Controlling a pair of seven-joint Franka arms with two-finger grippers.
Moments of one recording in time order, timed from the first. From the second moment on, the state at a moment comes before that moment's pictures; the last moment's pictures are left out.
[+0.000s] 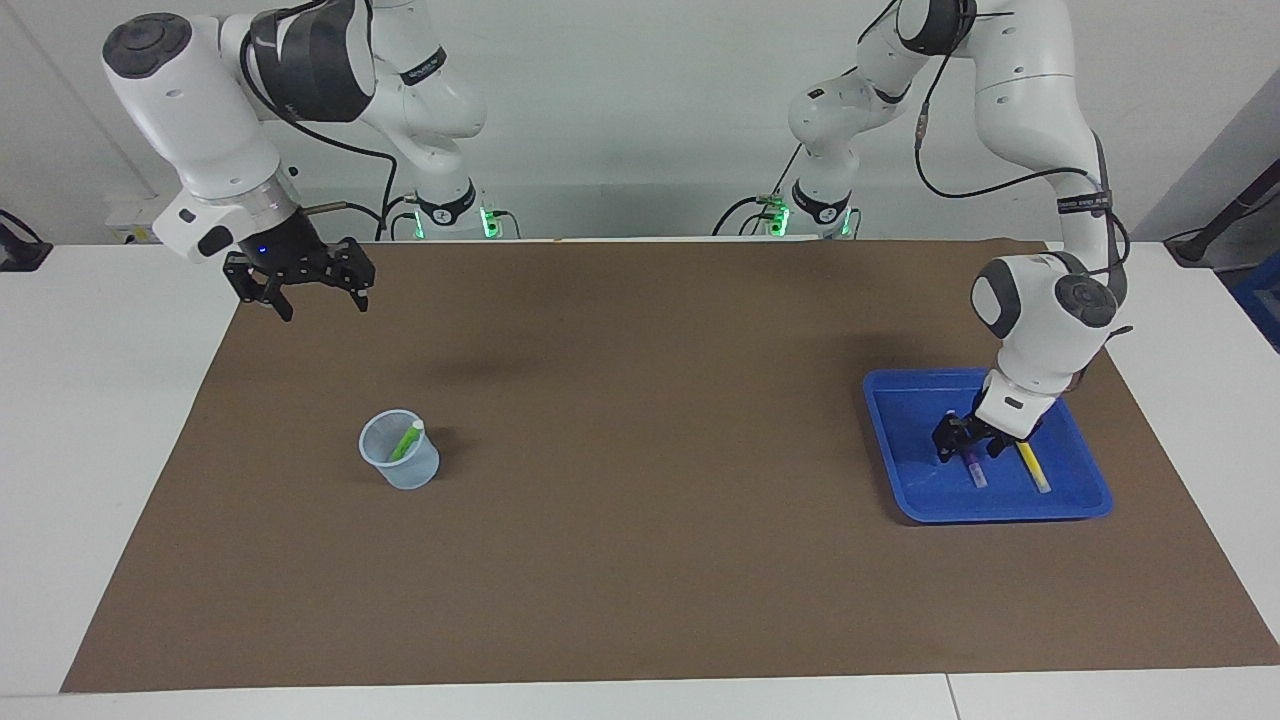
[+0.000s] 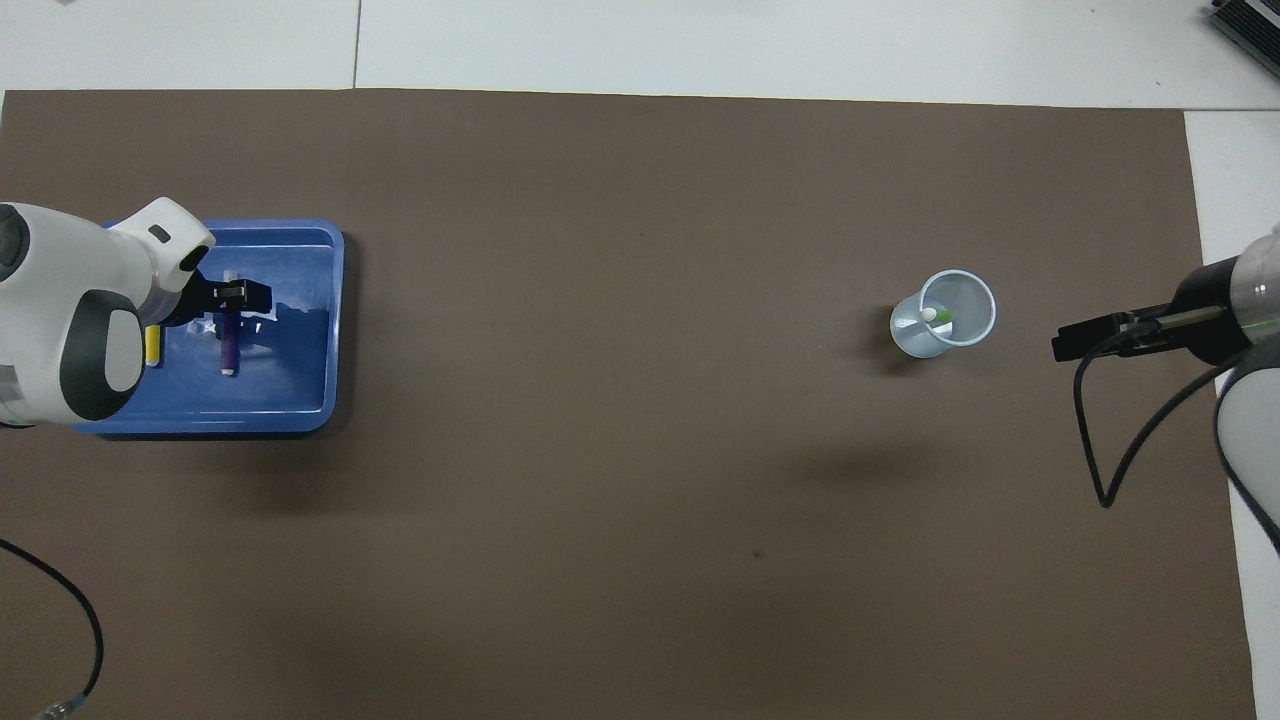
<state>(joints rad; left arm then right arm) 0.36 0.39 -0.31 -1.93 0.16 2.40 -0.04 -0.24 -0.05 0.21 -1.79 0.04 1.75 -0.15</state>
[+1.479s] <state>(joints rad) 0.36 0.39 -0.32 -1.92 0.15 2.37 -0.07 -0.25 -0.05 0.21 -1.79 0.04 1.75 -0.15</state>
